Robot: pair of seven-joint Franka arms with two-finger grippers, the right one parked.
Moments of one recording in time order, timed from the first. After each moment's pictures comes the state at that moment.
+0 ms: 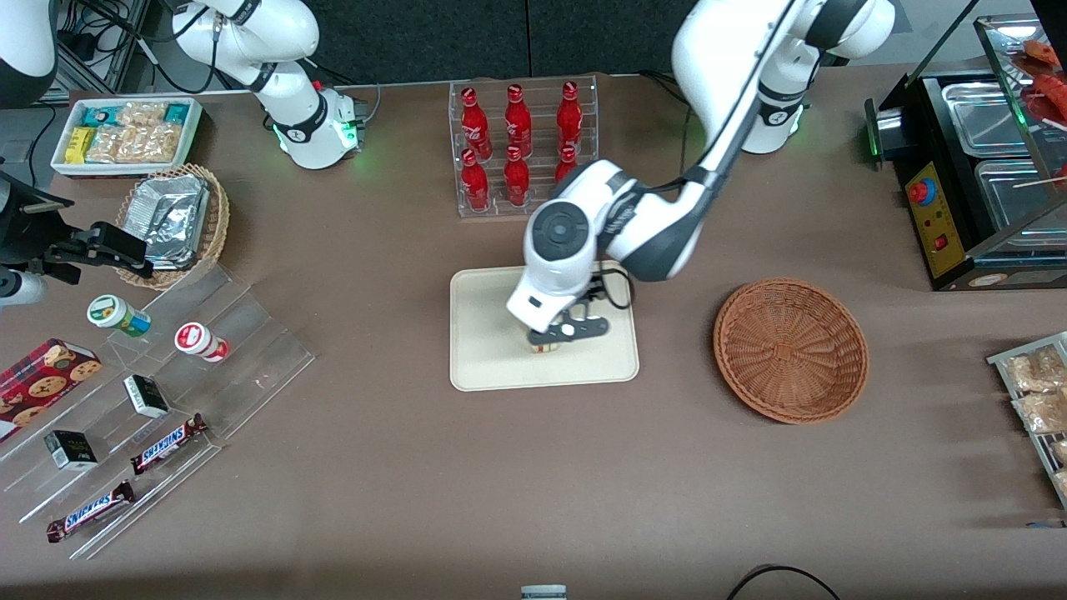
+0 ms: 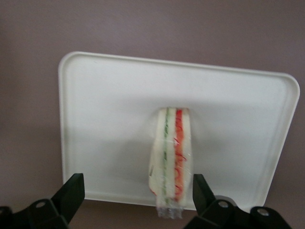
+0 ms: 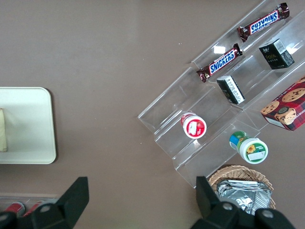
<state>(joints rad) -0.67 0.62 -0.05 -1.38 -0.06 1.91 -0.86</state>
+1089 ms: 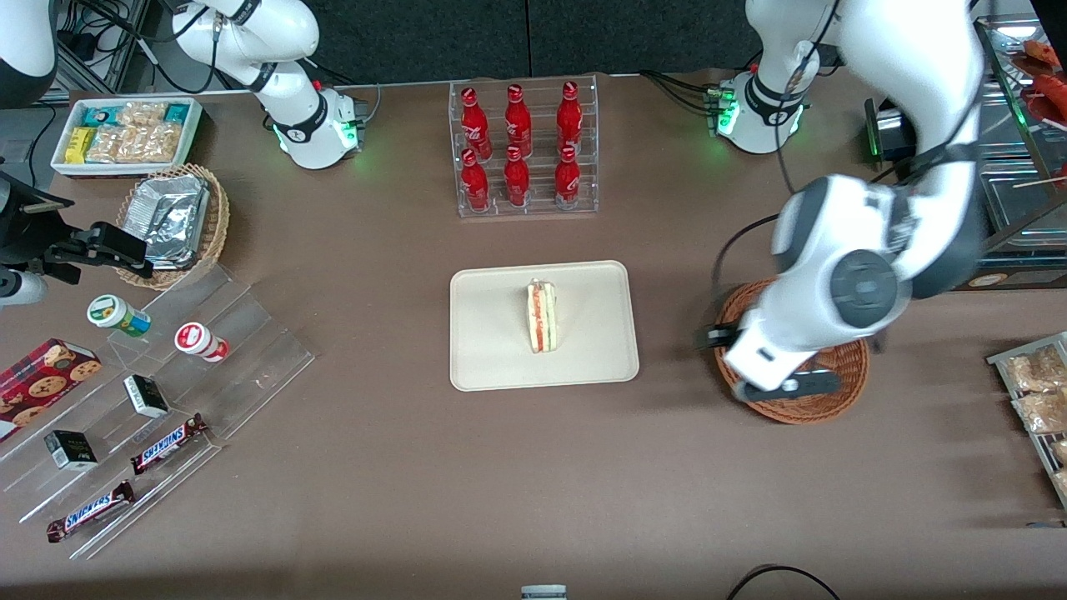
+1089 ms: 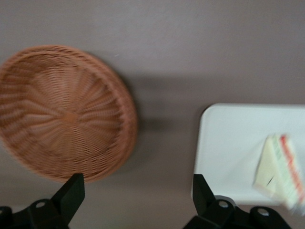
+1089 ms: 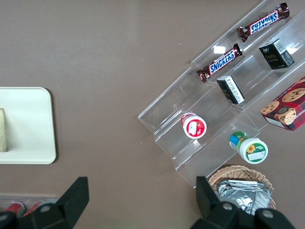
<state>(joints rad) -0.23 0.38 -0.05 -1.46 -0.05 1.65 -0.29</state>
